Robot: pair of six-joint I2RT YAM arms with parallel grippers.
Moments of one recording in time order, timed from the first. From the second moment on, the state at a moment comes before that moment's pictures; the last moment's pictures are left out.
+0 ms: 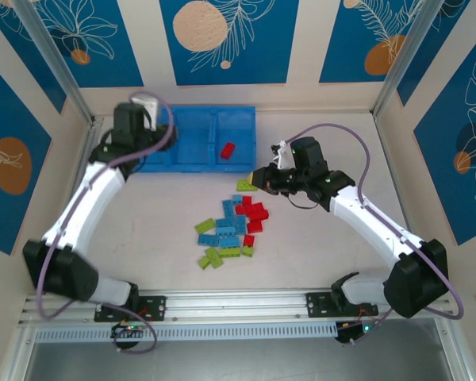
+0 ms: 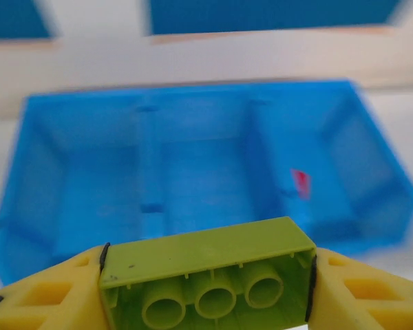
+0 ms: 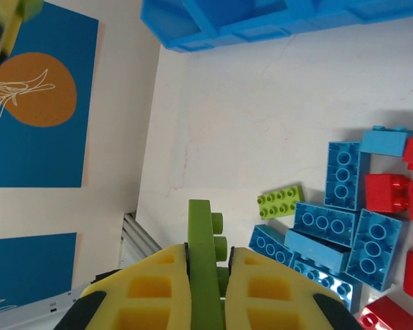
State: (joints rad) left arm -0.21 1.47 1.43 -0.53 -0.03 -0.16; right arm 0.49 1.28 1.04 -0.42 -0.58 0.77
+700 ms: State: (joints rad) left arm -0.02 1.96 1.86 -0.70 -0.01 -0.41; right arm 0.64 1.31 1.20 -0.55 -0.34 0.65
